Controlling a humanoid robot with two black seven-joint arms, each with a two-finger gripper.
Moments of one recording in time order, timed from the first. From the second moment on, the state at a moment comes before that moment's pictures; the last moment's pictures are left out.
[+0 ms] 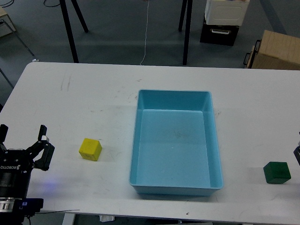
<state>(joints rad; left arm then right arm) 0.46 0.01 -1.57 -1.74 -0.27 -0.49 0.12 -0.53 -0.23 1.68 1.66 0.36 0.49 0.07</state>
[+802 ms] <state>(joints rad) 0.40 0.00 -1.55 -1.72 -0.27 -0.49 0.12 -0.32 -0.79 1.60 1.62 0.14 0.35 -0.11</state>
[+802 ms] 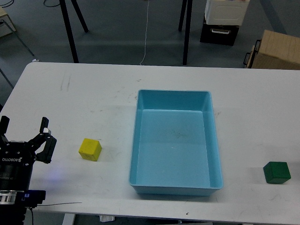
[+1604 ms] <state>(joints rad) 0.35 0.00 -1.54 -1.66 -0.27 -0.49 0.13 1.05 -1.11 0.06 1.51 -0.70 0.49 -0.46</state>
